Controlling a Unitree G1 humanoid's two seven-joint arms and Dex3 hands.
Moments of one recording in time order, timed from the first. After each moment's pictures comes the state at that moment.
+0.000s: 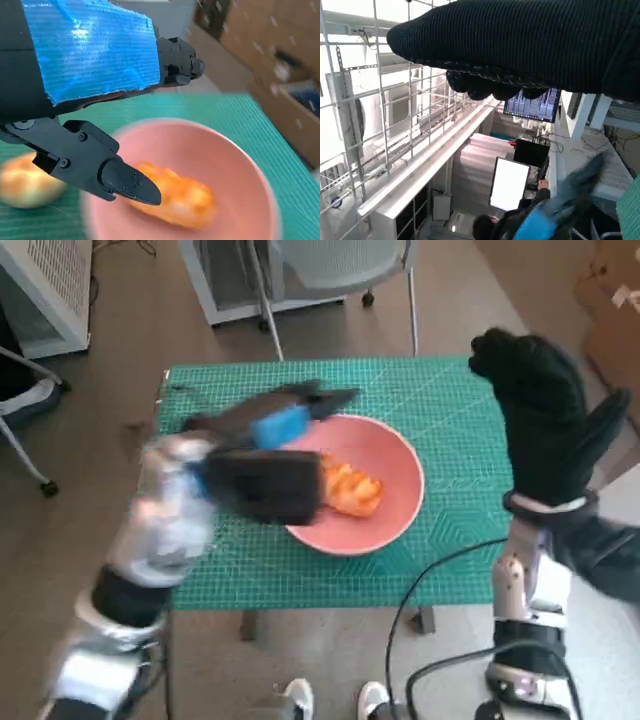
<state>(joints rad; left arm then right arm) -0.77 0.54 -0.24 -0.02 0.51 0.31 -0.68 -0.61 -0.12 -0.23 0.33 0.43 -0.51 0.51</state>
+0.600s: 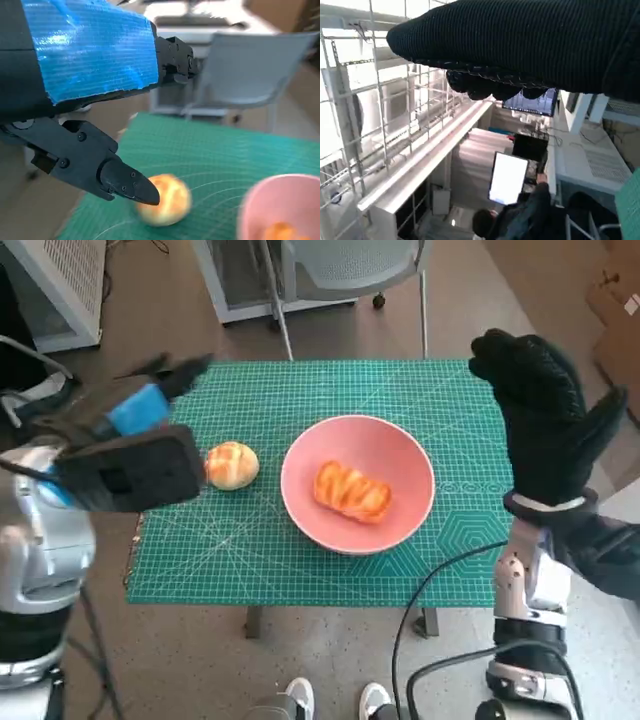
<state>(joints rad) -0.64 0.76 -0.13 -0.13 0.58 0.48 -0.70 -0.63 -0.12 -0.24 0.37 0.44 -0.52 0.53</state>
